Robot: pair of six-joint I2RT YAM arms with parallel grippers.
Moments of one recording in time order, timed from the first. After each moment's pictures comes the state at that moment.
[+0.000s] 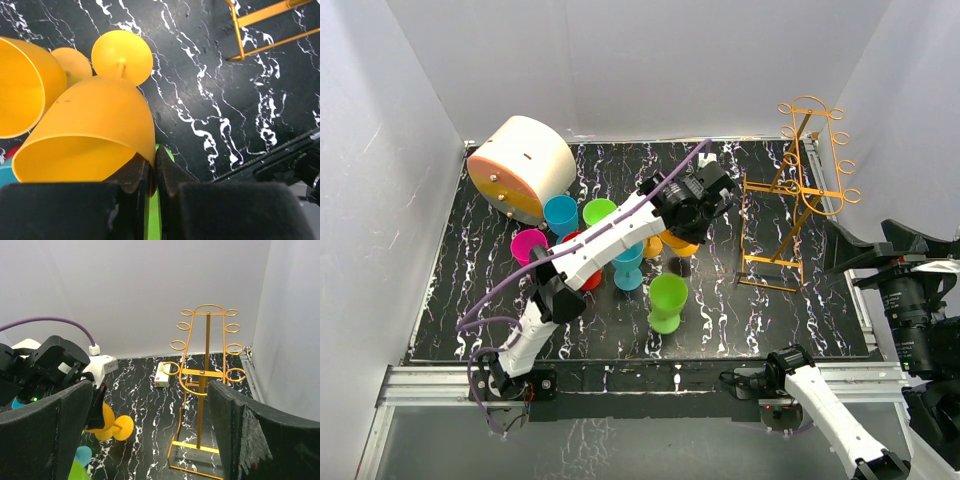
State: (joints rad) left arm -1.04 2.20 2.46 -1.32 -0.22 -0.47; right arm 0.29 0.50 1.50 -0.81 0.22 0.11
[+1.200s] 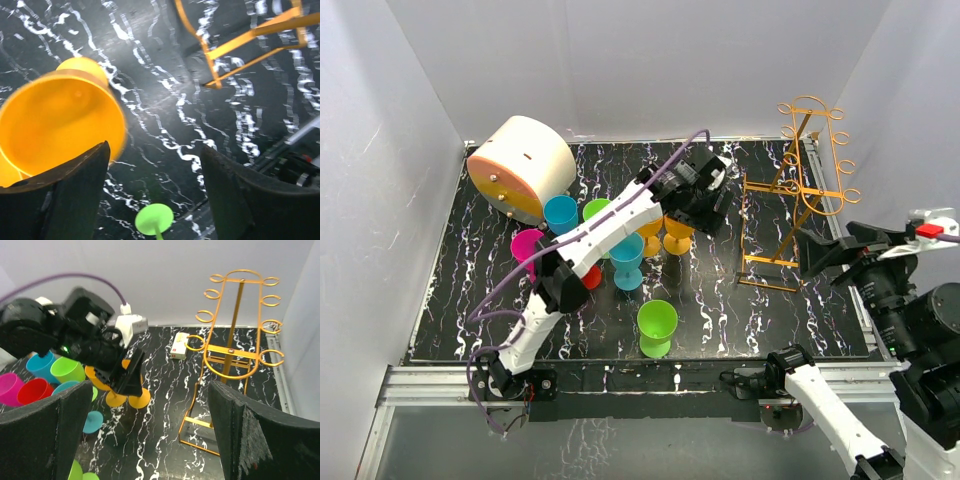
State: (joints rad) left arm -0.94 2.31 2.50 -1.18 -0.04 -0.35; right arm 0.29 0.53 1.47 -0.88 0.11 0.13
